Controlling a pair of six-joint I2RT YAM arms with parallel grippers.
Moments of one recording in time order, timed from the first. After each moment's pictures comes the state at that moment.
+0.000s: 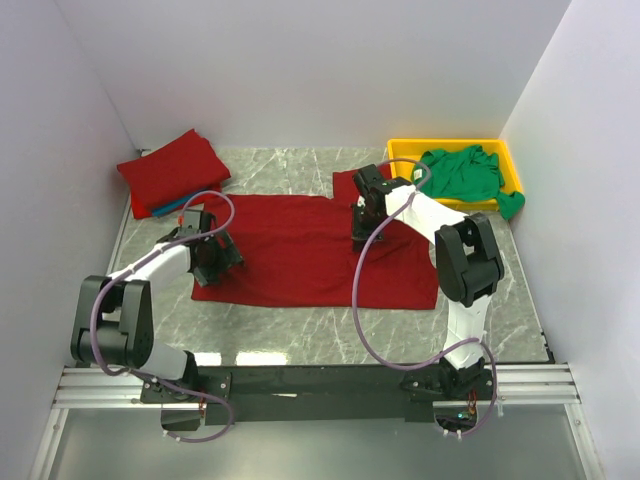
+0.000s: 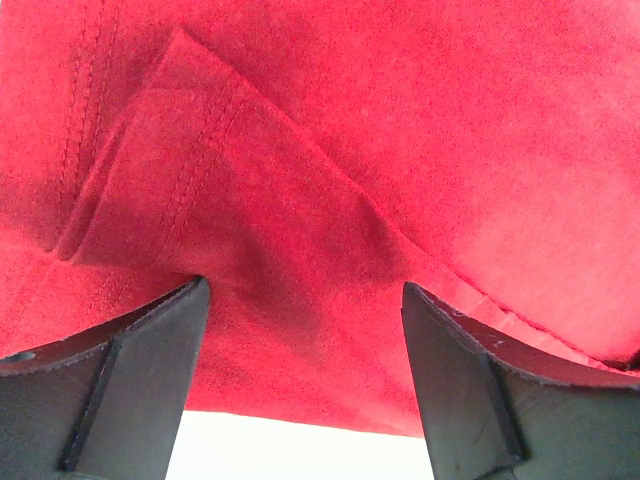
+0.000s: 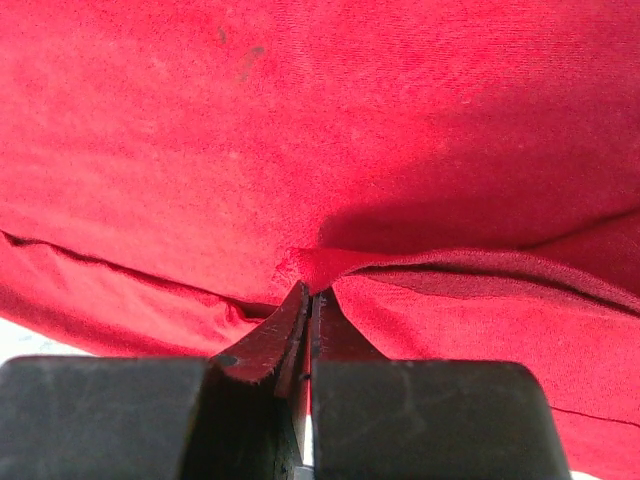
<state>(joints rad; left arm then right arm) -0.11 1.46 0.76 -0.40 0.06 -0.68 0.44 1.95 1.48 -0.79 -0.13 0.50</state>
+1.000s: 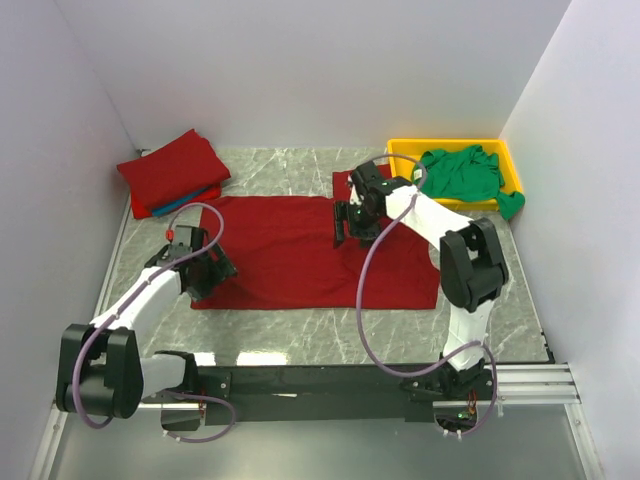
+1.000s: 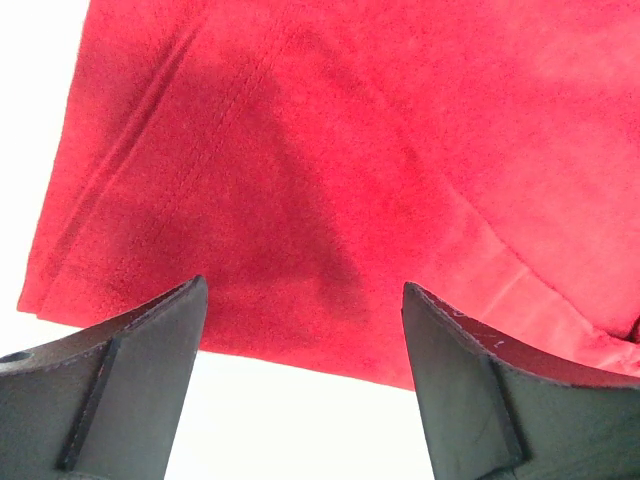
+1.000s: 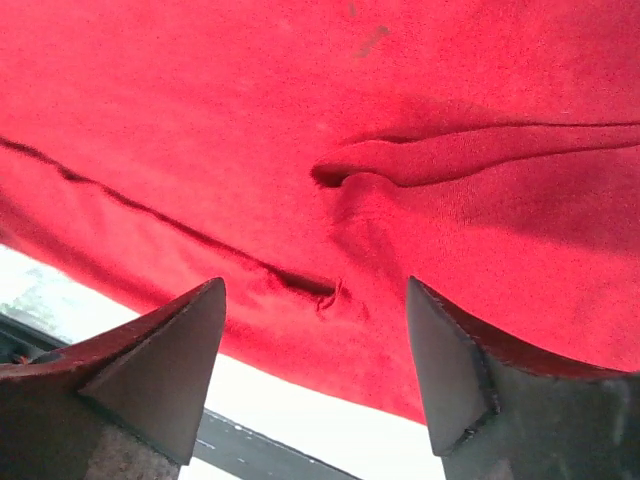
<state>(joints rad) -0.11 1.20 0.62 -0.48 0.02 -0.75 0.47 1.91 1.48 -0.77 -0.23 0.38</state>
